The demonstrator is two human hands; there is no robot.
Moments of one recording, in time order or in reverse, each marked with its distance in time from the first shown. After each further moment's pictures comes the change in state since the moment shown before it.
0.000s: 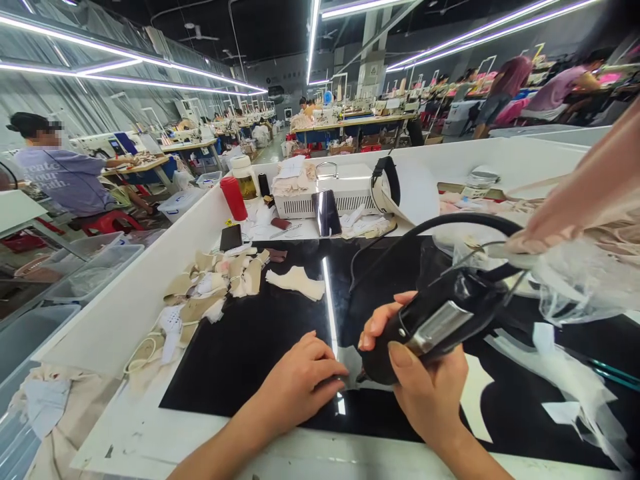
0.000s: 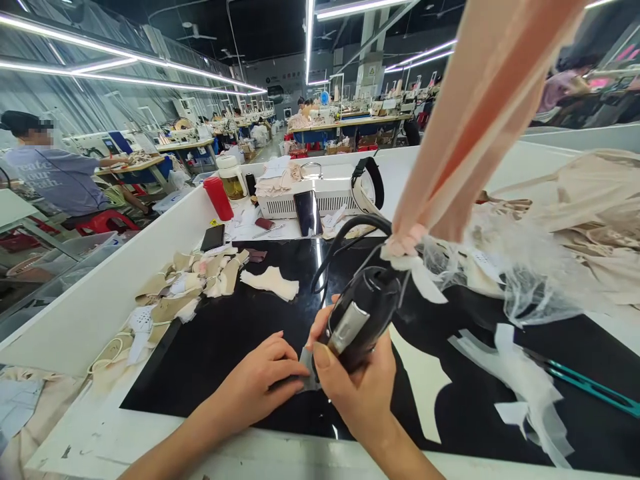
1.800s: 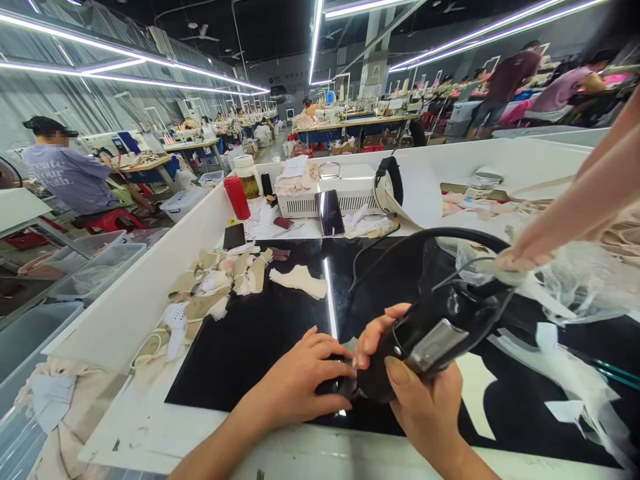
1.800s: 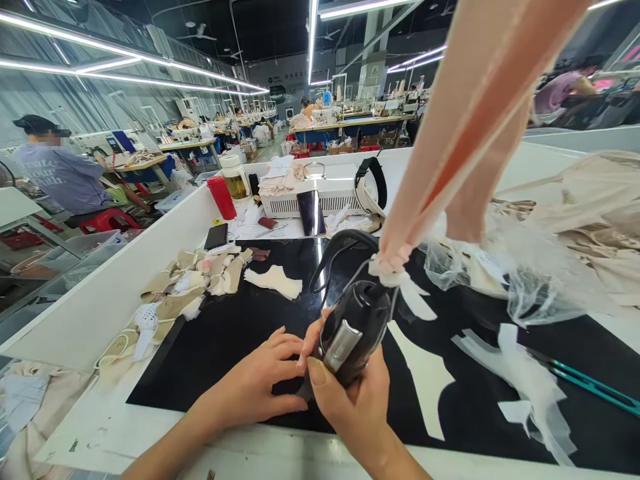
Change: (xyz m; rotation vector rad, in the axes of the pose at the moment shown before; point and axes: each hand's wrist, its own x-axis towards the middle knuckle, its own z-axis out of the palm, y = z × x) left_hand 0.001 0.005 -0.017 -0.070 -0.182 0.014; right_hand -0.015 0.000 0.003 0.046 -0.116 0.051
